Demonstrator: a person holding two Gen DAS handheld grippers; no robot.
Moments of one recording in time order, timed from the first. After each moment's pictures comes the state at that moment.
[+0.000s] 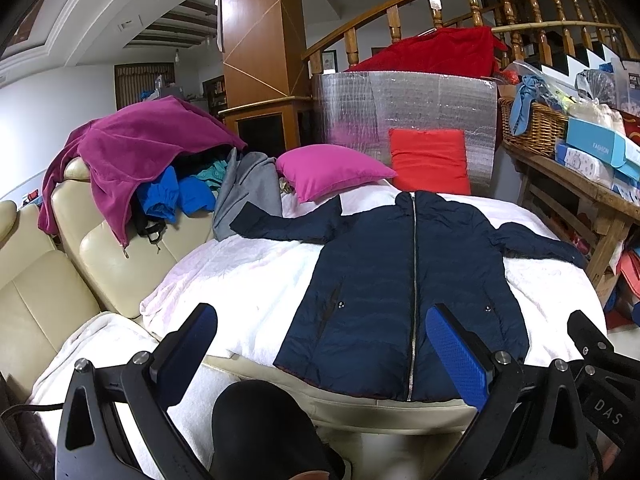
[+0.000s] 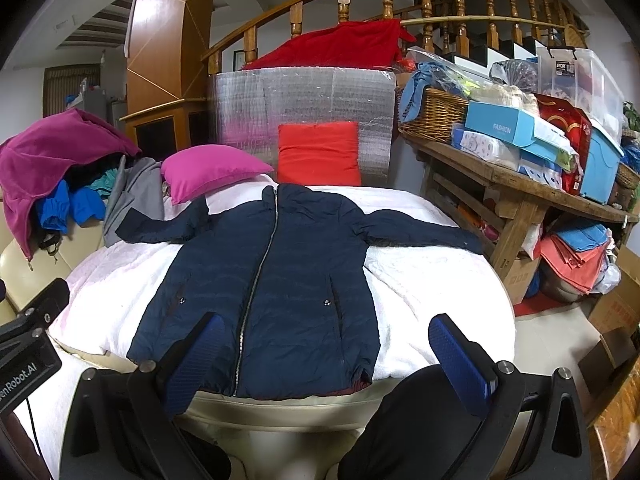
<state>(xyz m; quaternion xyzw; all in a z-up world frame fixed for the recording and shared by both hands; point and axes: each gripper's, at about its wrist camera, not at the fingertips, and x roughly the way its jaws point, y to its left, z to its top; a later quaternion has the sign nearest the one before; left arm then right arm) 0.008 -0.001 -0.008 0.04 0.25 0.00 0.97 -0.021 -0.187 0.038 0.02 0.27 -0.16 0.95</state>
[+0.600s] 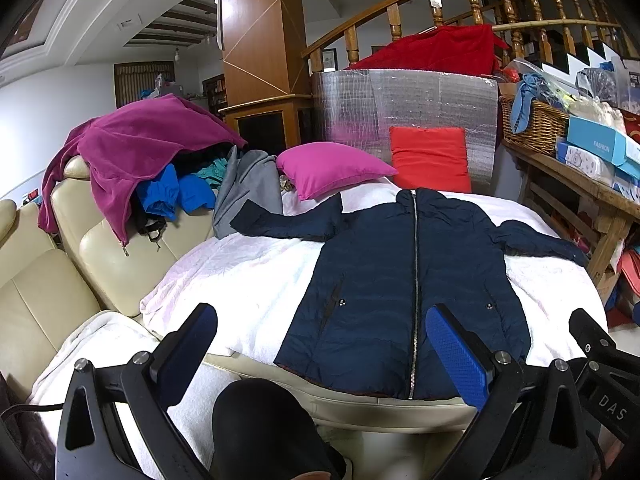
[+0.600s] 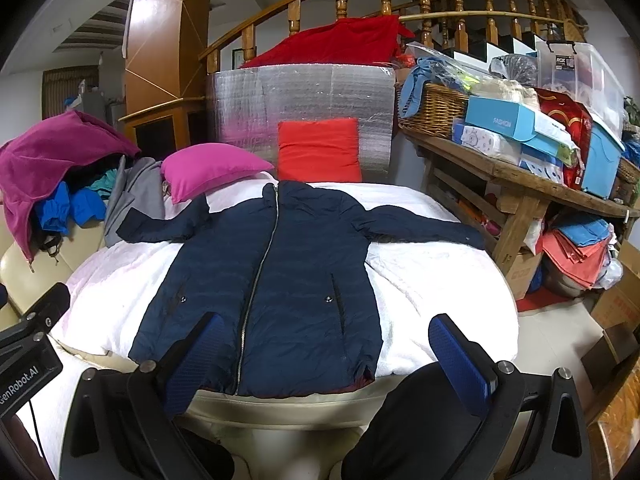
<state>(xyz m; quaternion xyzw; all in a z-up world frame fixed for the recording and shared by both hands) 0.008 -0.002 -0.011 0.04 0.25 0.00 0.97 -0.019 -0.188 0.037 0.03 0.28 -0.16 0.95</state>
